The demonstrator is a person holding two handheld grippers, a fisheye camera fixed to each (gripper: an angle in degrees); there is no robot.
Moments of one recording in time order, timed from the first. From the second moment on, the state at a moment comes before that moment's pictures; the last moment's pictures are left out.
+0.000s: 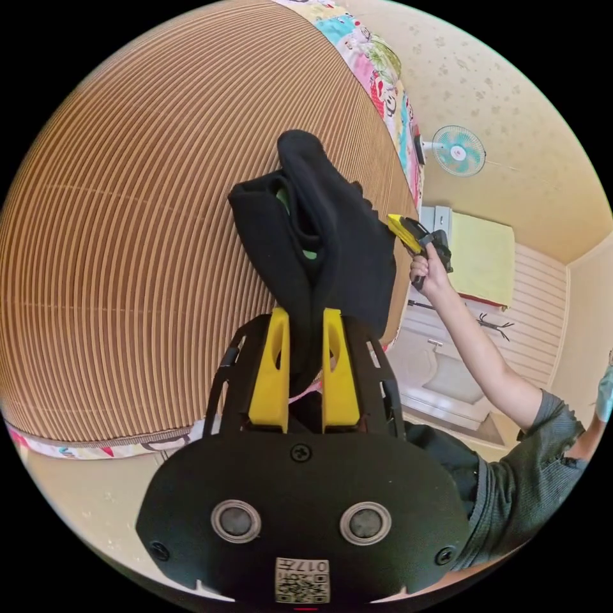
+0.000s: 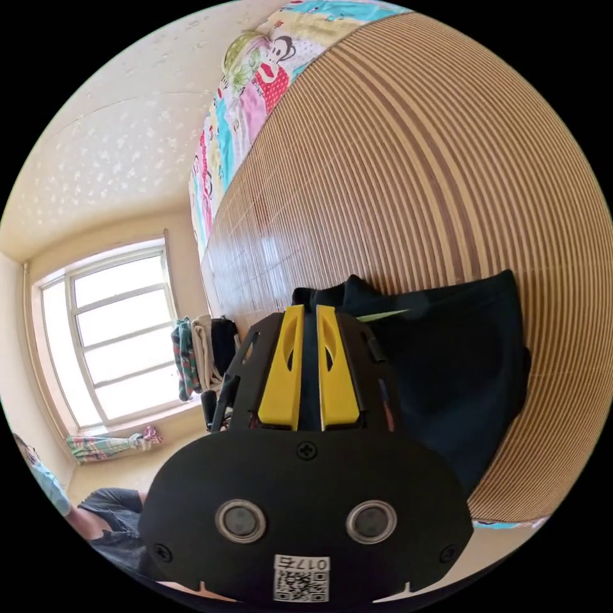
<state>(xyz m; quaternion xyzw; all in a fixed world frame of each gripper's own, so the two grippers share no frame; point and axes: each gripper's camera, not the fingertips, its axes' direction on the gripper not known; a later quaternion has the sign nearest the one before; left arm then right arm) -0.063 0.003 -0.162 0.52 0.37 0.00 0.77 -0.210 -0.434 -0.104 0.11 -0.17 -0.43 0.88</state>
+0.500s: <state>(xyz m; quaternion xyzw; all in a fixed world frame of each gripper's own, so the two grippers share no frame) 0.288 -0.104 -0.288 0.52 0.22 0.26 0.79 0.081 -0.410 -0.099 0.16 -0.38 -0.23 0.88</state>
